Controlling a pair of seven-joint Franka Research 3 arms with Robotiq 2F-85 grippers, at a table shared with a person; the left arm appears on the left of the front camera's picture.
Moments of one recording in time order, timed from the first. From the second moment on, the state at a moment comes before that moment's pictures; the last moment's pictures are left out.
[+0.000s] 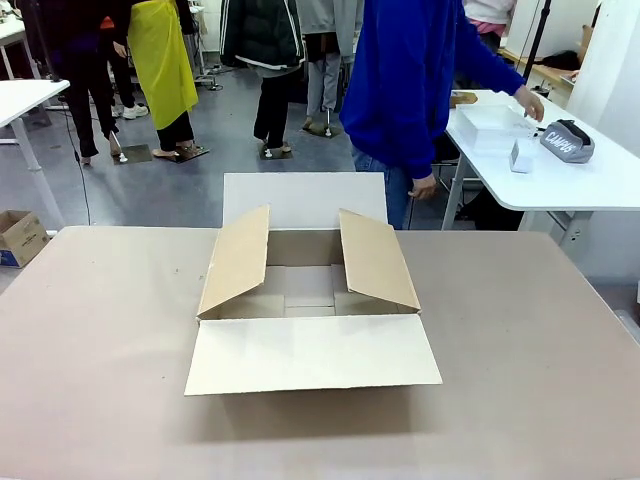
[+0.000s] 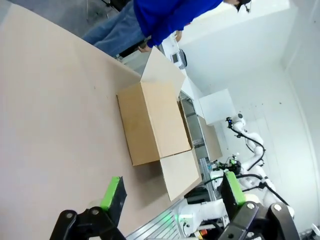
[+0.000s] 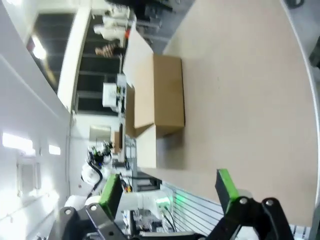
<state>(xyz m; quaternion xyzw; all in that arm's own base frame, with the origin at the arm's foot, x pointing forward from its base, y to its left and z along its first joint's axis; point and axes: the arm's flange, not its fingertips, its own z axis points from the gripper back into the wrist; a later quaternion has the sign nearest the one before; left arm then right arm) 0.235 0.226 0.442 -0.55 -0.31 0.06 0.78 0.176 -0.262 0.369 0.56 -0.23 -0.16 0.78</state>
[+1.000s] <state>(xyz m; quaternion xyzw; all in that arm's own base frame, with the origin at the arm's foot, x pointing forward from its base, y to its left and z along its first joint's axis) 0.310 -0.025 0.511 -0.47 -0.11 -0.20 0.85 0.343 -0.027 0.447 0.43 -0.13 0.10 0.89</state>
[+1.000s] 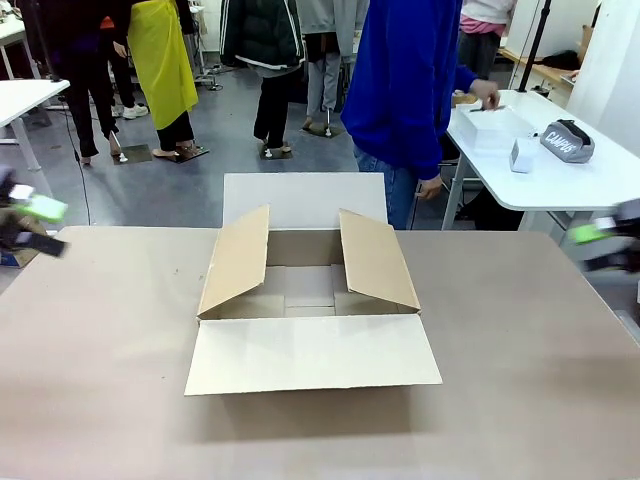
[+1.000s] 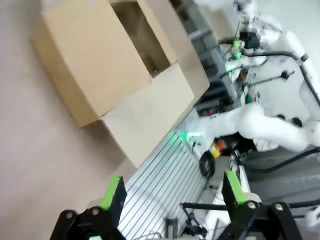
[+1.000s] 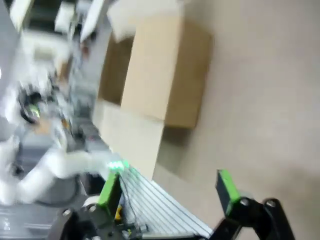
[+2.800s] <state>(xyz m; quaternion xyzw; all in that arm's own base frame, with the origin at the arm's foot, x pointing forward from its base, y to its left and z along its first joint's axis) 0.388 -0.255 0.508 -0.17 -0.10 -0.08 0.98 0.355 0.198 0.444 0.32 -0.26 0.15 0.90</state>
